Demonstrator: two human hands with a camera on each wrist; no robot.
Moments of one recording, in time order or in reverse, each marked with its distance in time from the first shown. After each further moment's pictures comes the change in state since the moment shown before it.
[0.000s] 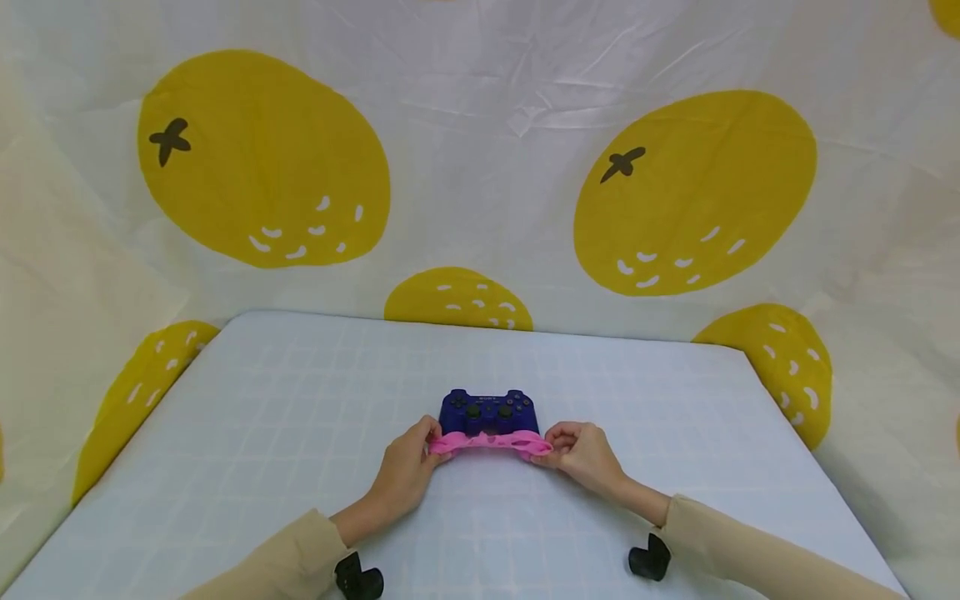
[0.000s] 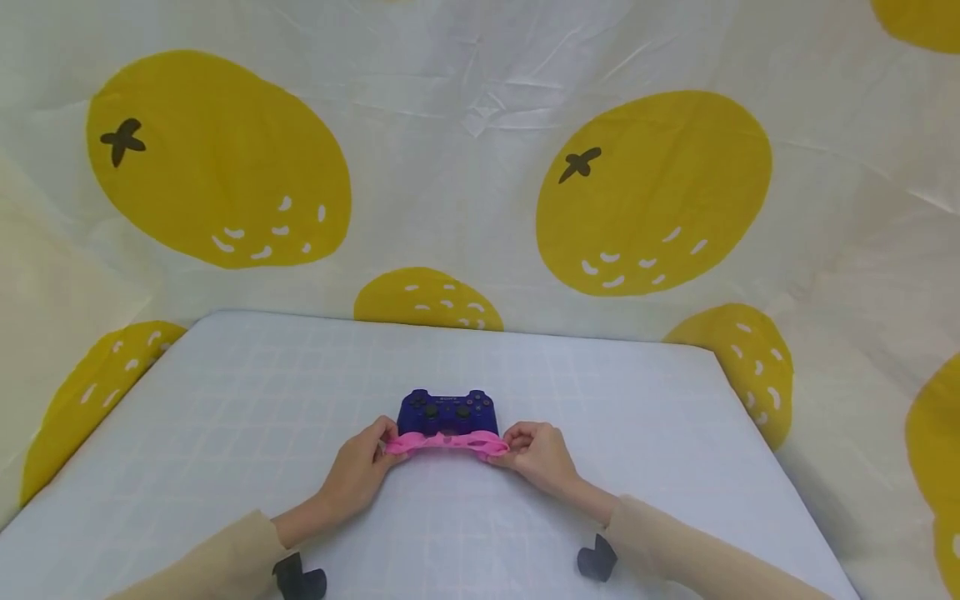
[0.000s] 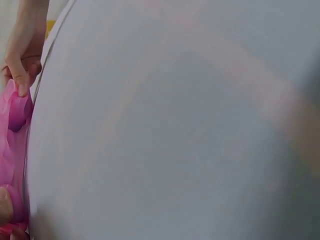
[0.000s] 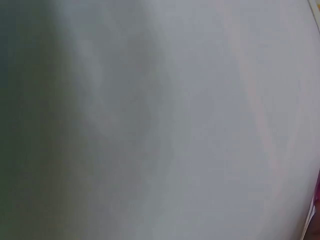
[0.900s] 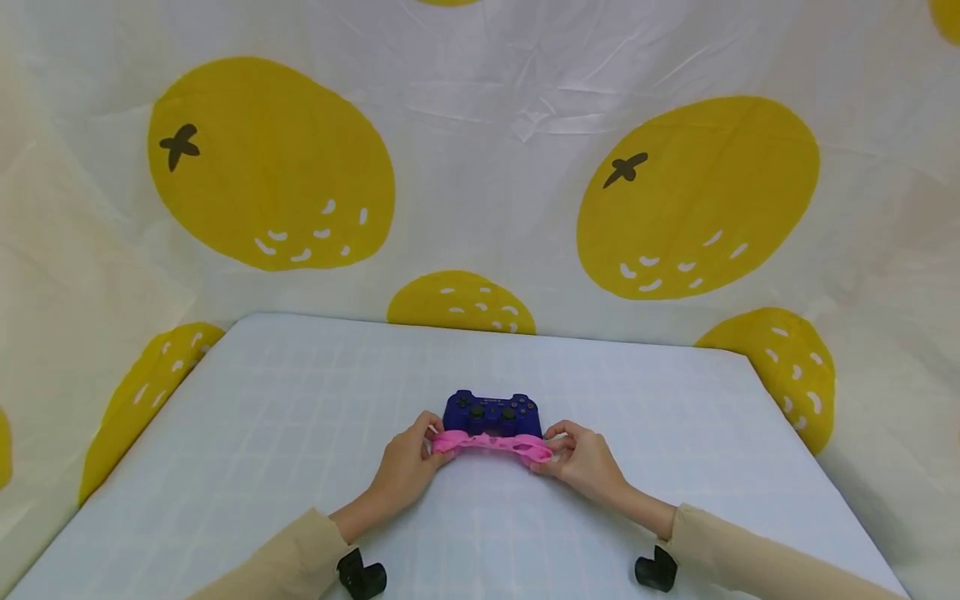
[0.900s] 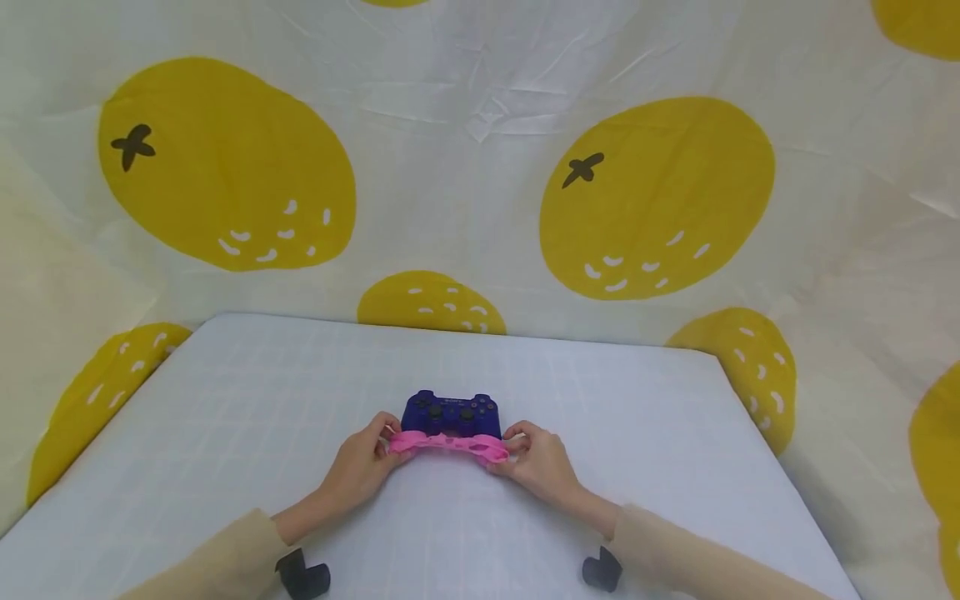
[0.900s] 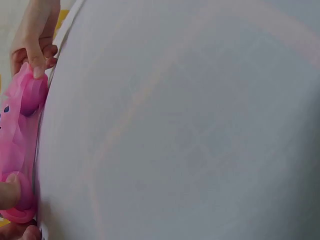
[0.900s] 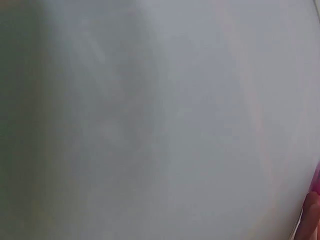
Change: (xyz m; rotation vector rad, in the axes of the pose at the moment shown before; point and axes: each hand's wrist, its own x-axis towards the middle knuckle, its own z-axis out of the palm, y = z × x) left_hand 0.007 -0.005 -0.003 -0.003 0.028 -0.014; right_hand -0.007 -0.008 0.003 -0.091 0.024 -0.067
